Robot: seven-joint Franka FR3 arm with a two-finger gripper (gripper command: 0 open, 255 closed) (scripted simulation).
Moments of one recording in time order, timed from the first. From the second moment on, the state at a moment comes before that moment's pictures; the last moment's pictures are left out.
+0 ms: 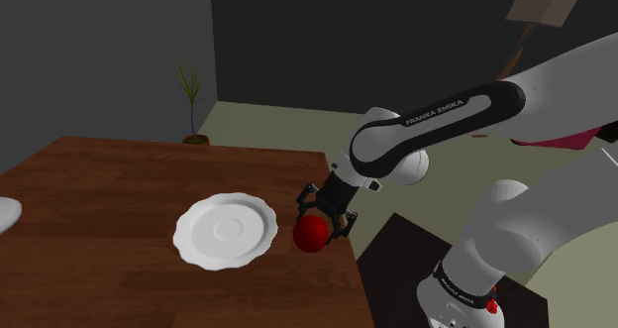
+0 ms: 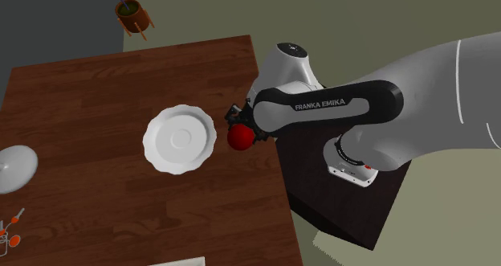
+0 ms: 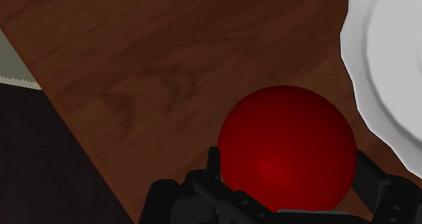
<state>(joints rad) 0.03 -0.49 0.45 -2.85 1.02 2.49 1.04</state>
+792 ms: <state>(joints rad) 0.02 -0.57 0.44 -2.84 0.95 2.40 1.11</state>
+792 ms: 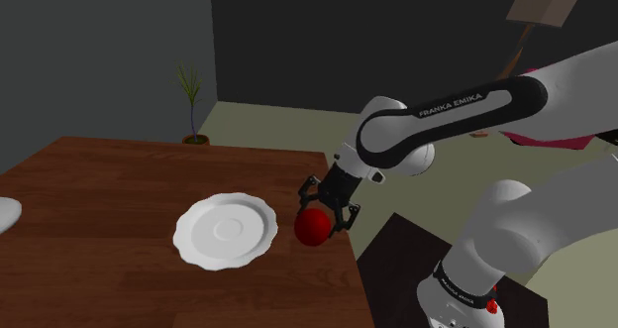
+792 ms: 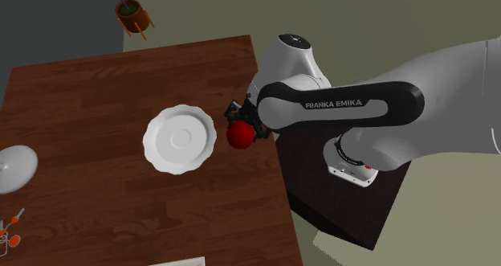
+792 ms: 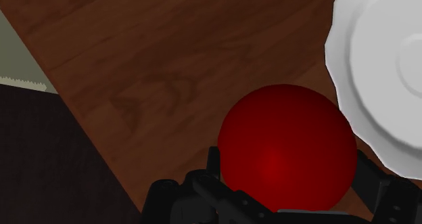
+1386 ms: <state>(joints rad) -0.01 -0.68 0.41 -2.78 0.85 2.25 1.20</state>
